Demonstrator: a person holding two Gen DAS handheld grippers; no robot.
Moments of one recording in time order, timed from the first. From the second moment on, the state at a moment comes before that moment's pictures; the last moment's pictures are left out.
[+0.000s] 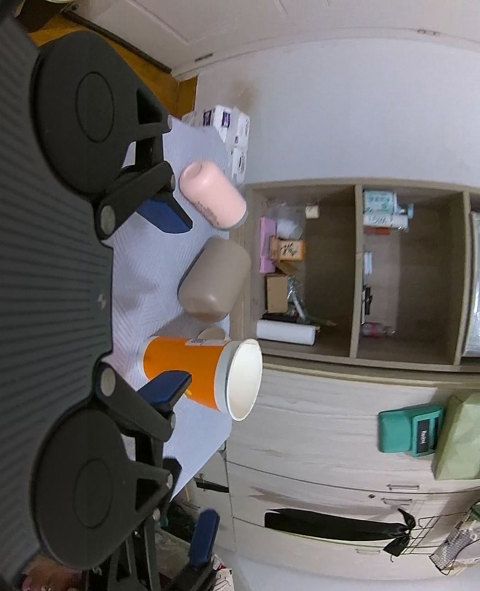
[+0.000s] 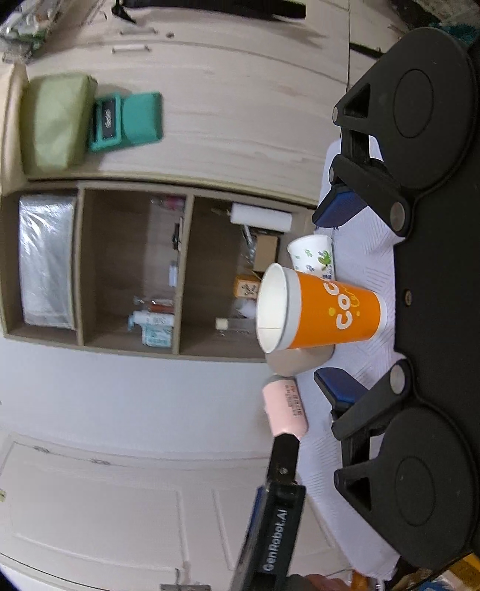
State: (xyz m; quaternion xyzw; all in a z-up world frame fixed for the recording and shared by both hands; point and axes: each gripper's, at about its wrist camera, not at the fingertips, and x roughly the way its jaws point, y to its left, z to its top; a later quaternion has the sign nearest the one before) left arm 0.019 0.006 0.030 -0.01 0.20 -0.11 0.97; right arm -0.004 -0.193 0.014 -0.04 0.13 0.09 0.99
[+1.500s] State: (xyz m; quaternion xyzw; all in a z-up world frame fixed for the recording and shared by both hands) left arm -0.015 0.028 0.020 0.03 0.23 -0.01 0.97; right arm -0.040 -0.185 0.024 -0.02 0.15 -0.06 0.99
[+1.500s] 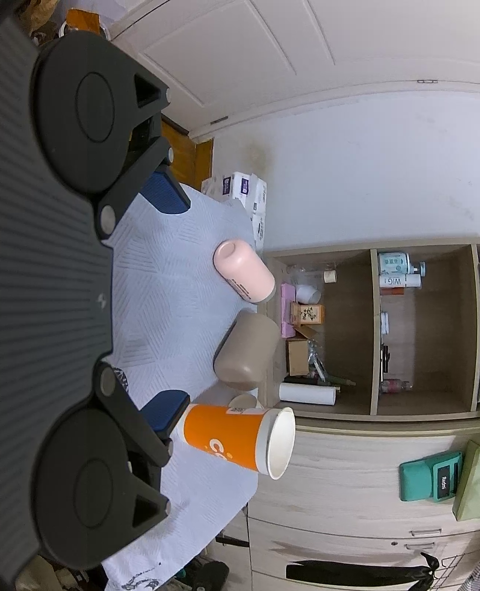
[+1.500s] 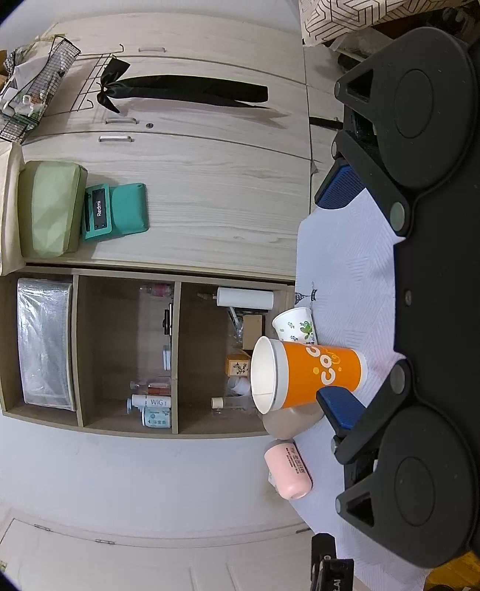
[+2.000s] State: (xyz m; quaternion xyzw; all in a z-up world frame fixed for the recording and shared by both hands) left arm -0.010 0.025 0.017 0.04 0.24 -0.01 0.97; right arm -0.041 -0.187 0.023 -0.01 0.15 -0.07 0.99
